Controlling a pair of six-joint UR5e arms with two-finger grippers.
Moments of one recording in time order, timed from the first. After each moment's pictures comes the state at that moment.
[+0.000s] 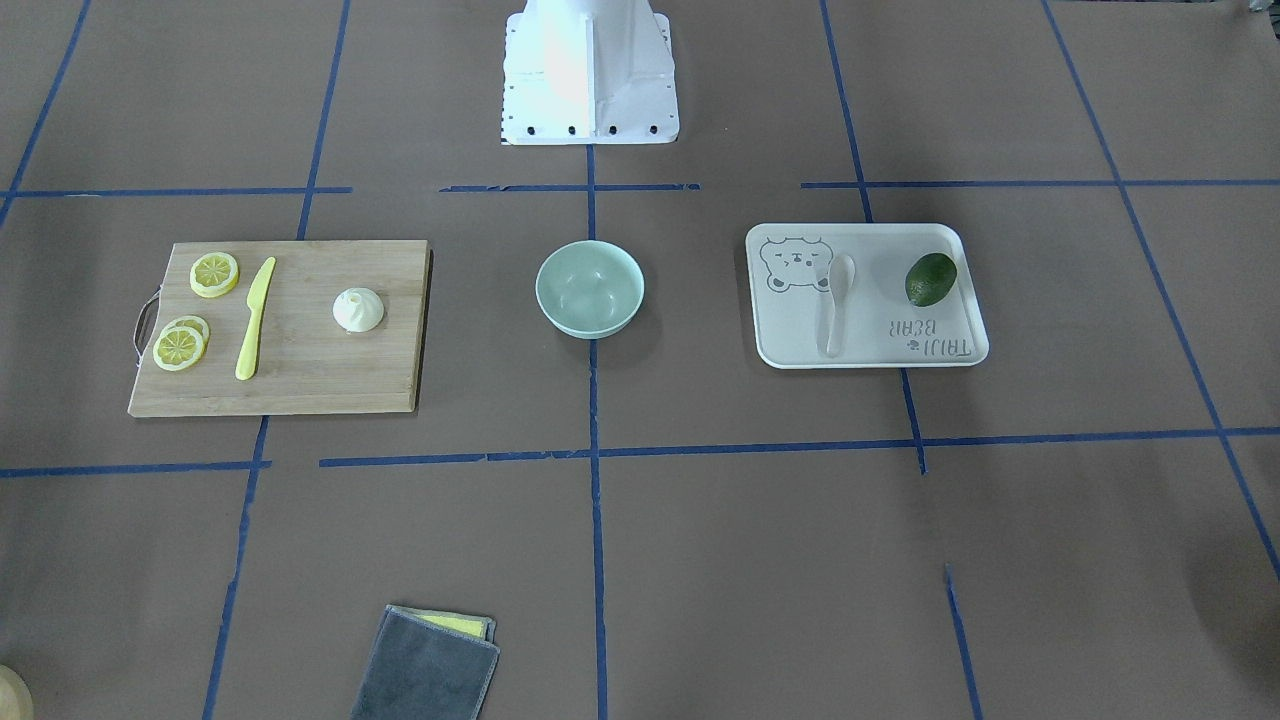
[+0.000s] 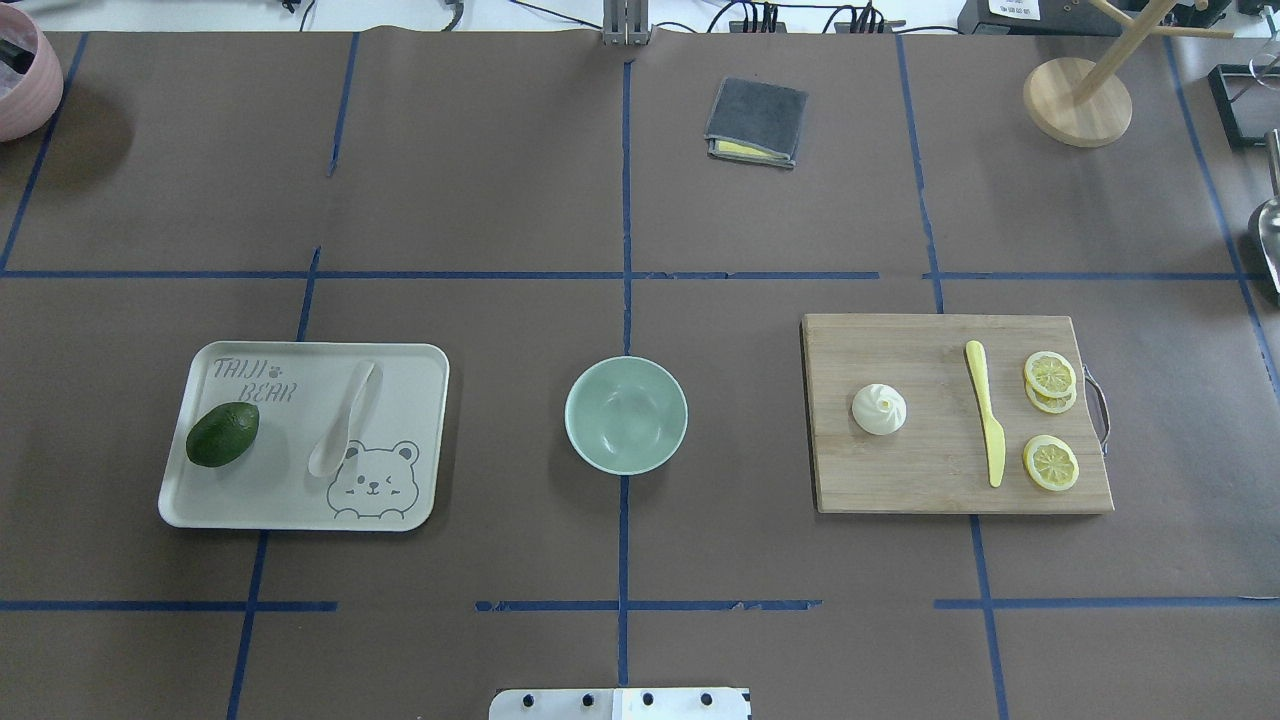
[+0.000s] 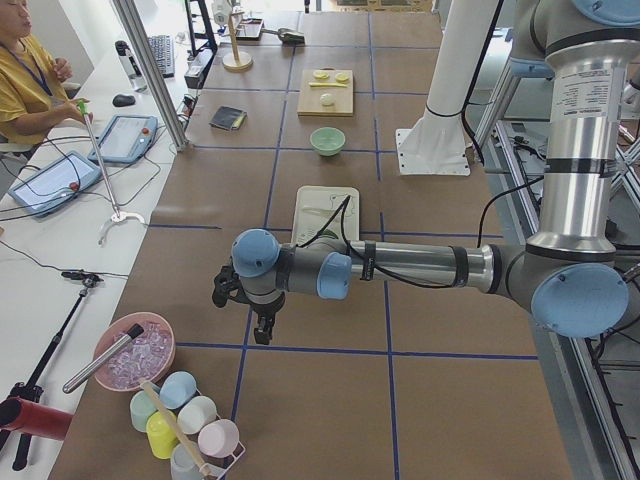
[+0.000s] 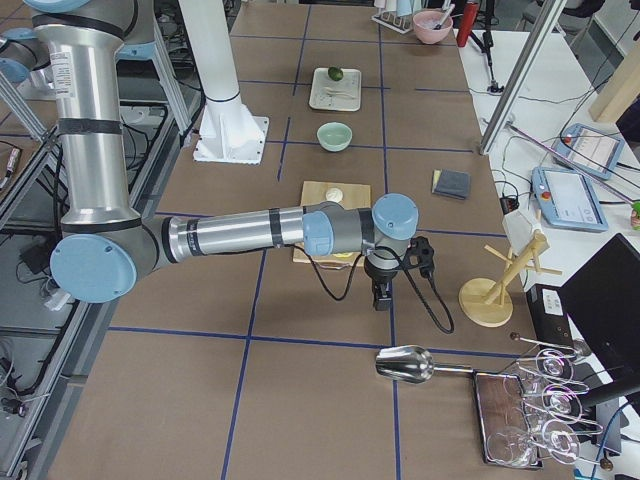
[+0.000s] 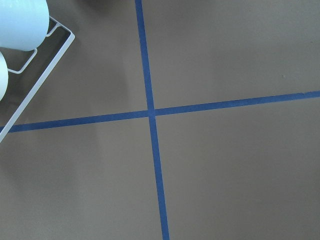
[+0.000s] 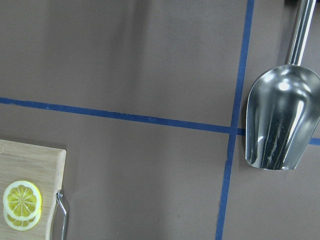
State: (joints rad) left arm -1.52 -1.57 -1.60 -1.67 -2.41 -0.01; right arm 1.49 -1.52 1.68 -1.61 2.40 0.03
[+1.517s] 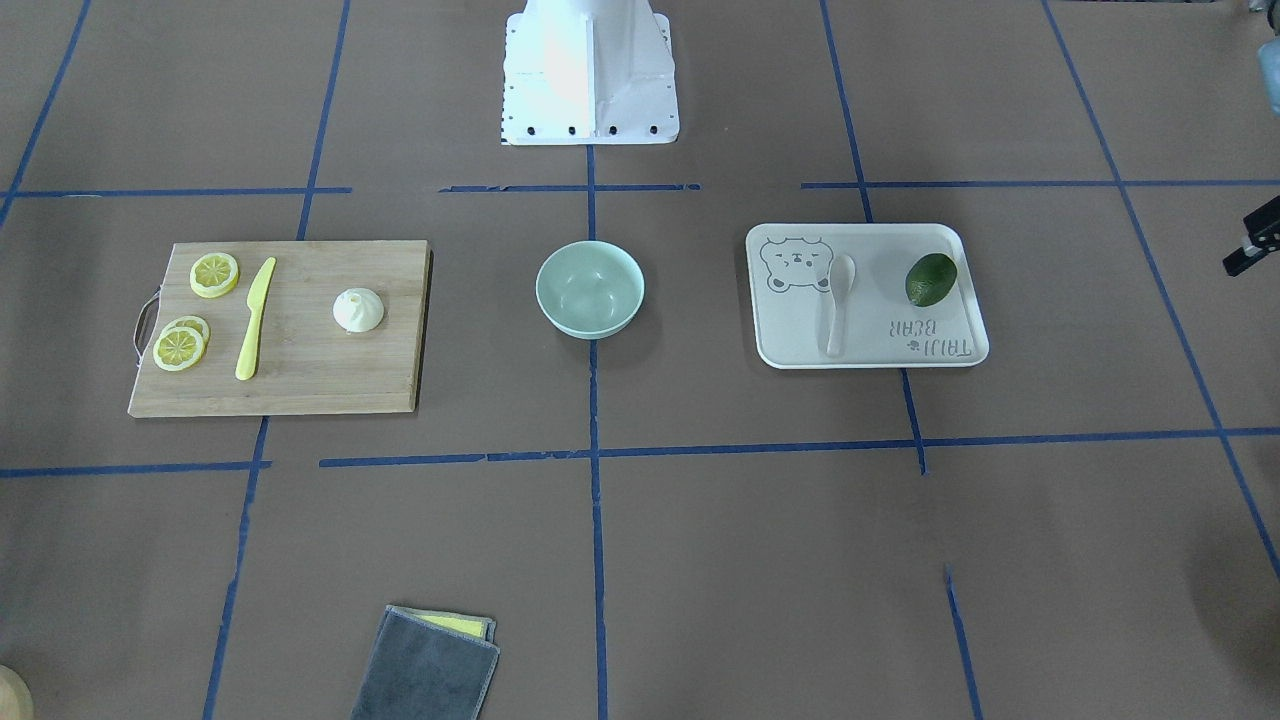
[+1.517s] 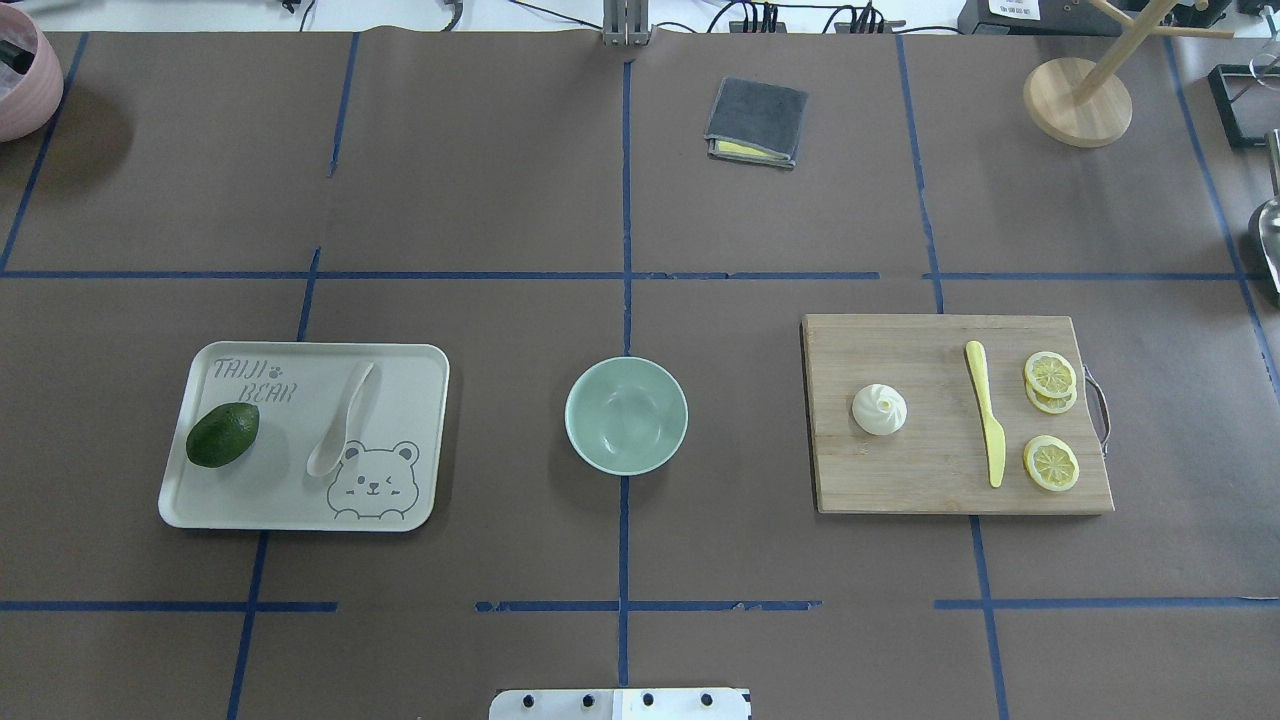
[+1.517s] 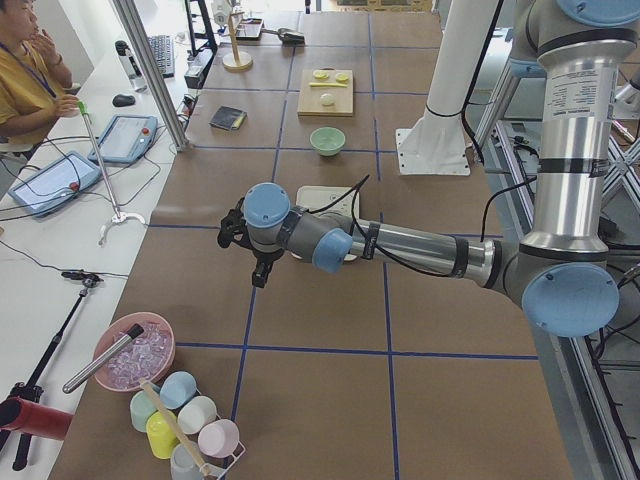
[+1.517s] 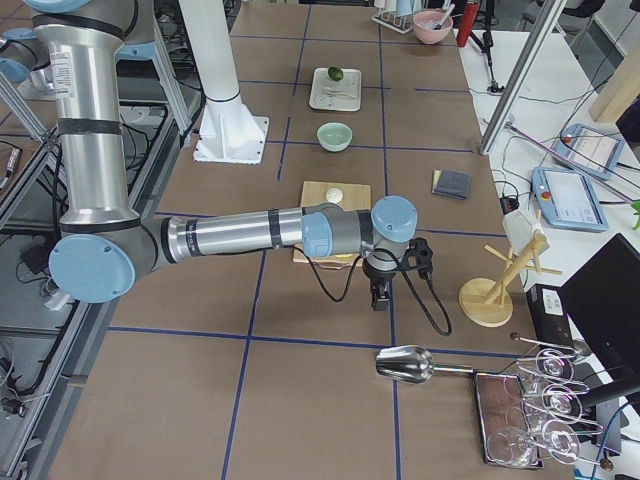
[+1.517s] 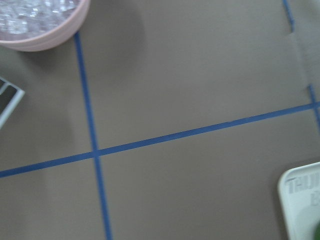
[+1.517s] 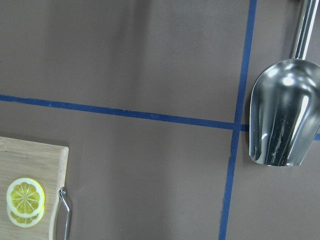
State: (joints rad) left arm -1.38 -1.57 -1.73 -1.97 -2.52 -0.26; right arm 1.48 -1.53 1.68 -1.61 2.41 0.03
